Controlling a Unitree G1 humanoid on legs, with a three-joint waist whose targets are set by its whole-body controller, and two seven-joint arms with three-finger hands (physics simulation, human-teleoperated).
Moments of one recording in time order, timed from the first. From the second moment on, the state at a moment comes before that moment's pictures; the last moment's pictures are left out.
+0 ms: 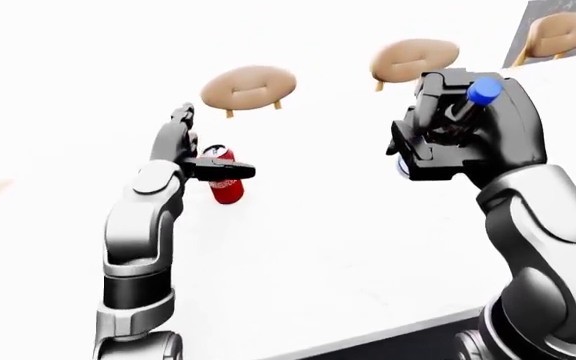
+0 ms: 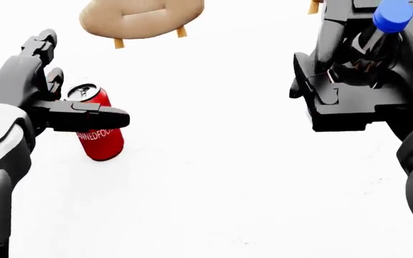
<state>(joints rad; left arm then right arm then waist) -0.70 0.24 0.15 -0.08 -0.04 0.93 -0.04 -0.64 -0.28 -0.17 -0.81 0.11 1.17 0.09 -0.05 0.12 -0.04</state>
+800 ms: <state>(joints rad) -0.64 0.27 0.24 -0.78 -0.21 1.39 -0.05 -0.47 -0.04 0.00 -0.33 -0.20 0.83 0.11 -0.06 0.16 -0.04</state>
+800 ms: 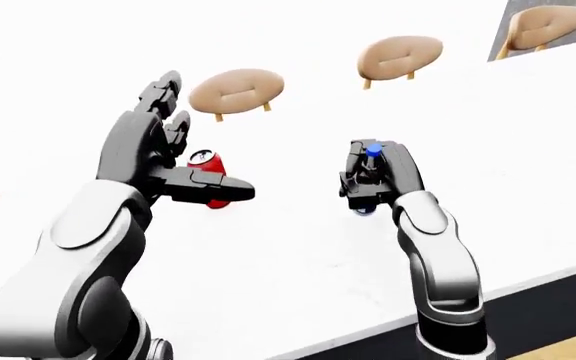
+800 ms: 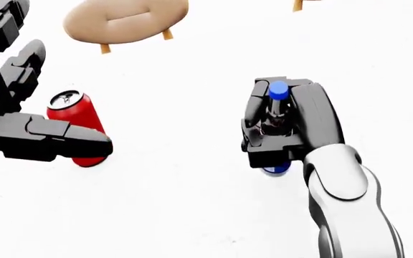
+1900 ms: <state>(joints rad) -0.66 0.28 0.25 -0.81 -0.27 1.41 -0.01 -0.44 -0.08 -0.03 -0.23 -0.20 0.72 0.11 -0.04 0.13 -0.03</state>
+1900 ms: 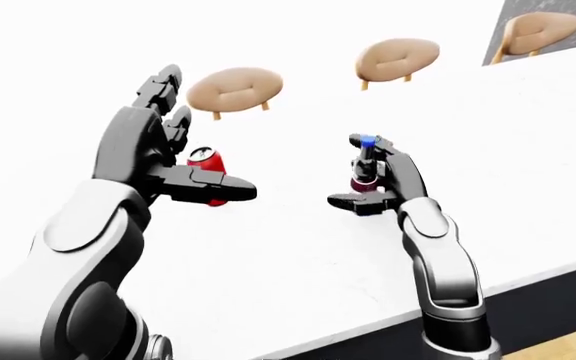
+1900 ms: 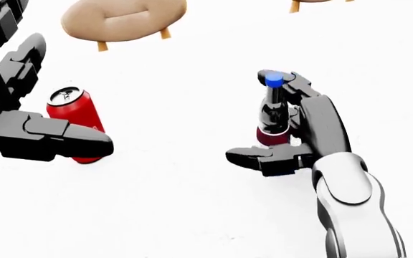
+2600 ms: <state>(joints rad) -0.54 0.50 0.77 -1.04 -0.46 1.61 -0.19 -0.56 -0.49 -0.72 -0.79 0.53 1.29 -0.06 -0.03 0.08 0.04</state>
